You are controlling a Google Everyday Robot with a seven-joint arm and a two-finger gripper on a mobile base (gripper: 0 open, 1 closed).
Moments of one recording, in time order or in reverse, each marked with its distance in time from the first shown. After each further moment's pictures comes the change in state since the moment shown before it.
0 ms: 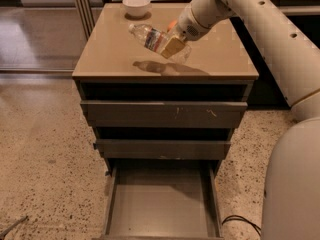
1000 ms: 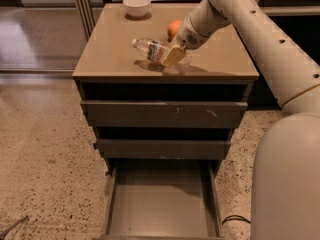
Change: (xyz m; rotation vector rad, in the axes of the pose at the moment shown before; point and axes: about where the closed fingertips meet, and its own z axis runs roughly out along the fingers) arm 0.030 0.003 0.028 -0.063 0.056 0.045
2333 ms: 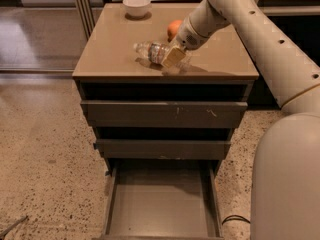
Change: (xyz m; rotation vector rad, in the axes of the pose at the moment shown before) arm 0.000 0.000 0.000 0.000 0.000 0.000
